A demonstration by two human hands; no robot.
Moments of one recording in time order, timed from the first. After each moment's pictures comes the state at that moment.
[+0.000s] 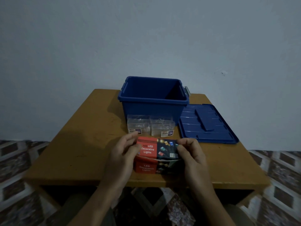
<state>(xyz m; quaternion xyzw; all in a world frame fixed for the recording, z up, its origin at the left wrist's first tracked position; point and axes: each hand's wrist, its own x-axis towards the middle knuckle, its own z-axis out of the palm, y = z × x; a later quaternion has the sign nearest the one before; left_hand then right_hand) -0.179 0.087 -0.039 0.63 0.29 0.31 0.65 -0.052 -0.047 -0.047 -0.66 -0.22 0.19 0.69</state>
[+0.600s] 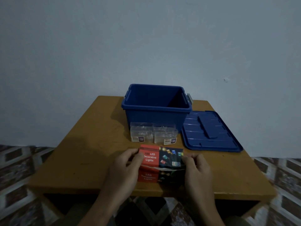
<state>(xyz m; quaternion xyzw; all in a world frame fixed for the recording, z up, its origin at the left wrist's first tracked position) -0.187 0.085 -0.023 0.66 0.35 0.24 0.62 -0.066 -0.041 -0.034 -0.72 -0.10 0.18 0.66</state>
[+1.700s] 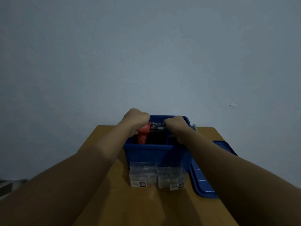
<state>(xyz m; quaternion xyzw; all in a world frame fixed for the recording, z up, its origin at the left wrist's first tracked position) -0.010 0.242 0.099 0.75 0.42 0.20 0.47 0.114 0.159 0.061 -0.79 -0.24 0.22 0.52</state>
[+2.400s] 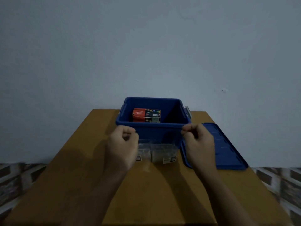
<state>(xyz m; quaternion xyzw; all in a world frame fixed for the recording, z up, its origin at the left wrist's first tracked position) -0.111 0.148 0.016 0.71 0.38 0.40 0.44 0.026 0.019 0.005 -0.71 -0.28 -0.03 0.65</state>
